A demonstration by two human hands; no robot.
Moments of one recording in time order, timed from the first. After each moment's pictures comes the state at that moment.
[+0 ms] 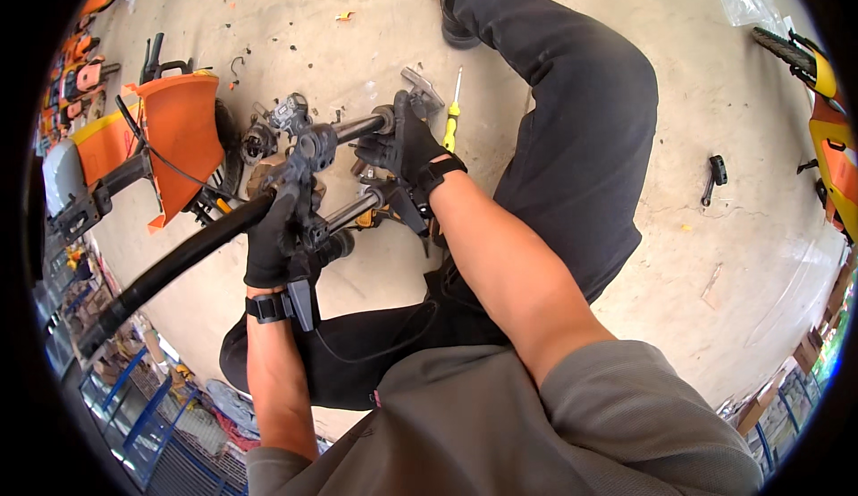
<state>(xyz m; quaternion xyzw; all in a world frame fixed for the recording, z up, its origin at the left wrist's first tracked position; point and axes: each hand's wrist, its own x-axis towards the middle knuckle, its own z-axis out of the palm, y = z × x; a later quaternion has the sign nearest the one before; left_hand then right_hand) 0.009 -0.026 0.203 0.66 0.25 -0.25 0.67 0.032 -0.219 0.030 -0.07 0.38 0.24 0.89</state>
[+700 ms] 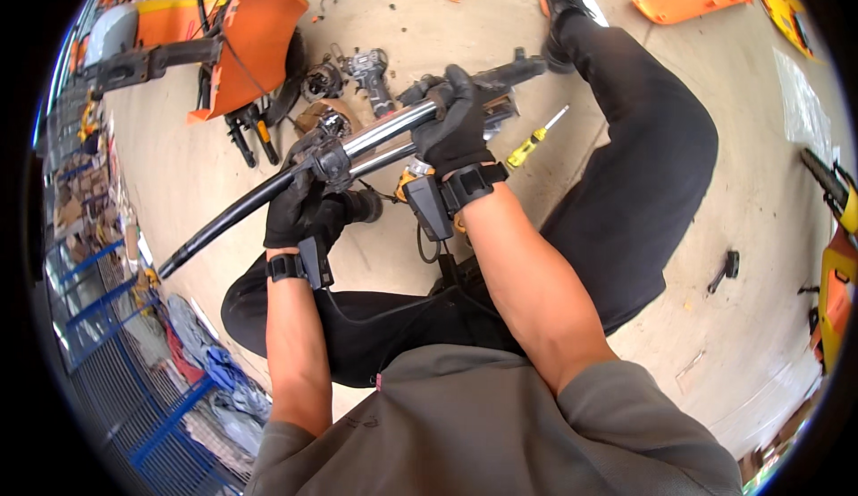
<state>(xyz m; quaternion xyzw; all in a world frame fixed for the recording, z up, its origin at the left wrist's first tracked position) -0.035 0.056 0.177 0.58 0.12 -0.12 0.80 0.056 -0.176 0.123 0.05 0.36 0.12 0.92</state>
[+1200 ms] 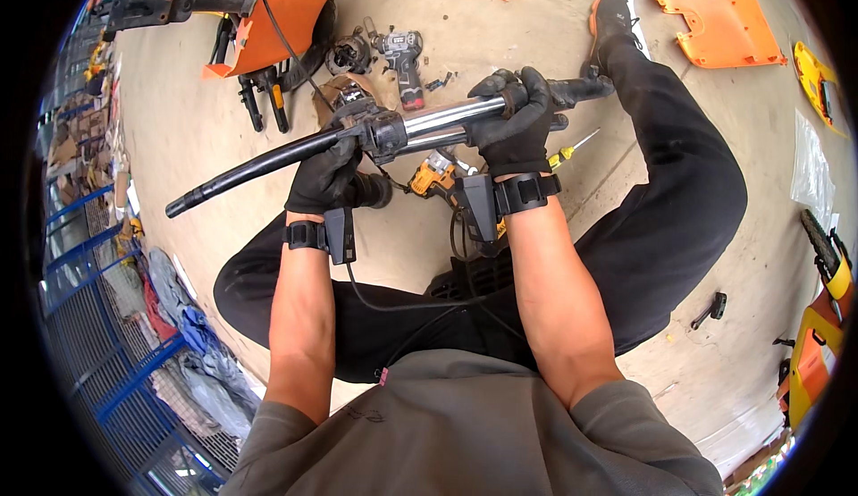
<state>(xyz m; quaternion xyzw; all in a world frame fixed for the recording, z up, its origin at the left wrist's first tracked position) -0.022 0.062 0.152 0.53 0.14 -0.14 0.82 0.065 -0.194 0.095 0.04 0.29 0.12 0.95</state>
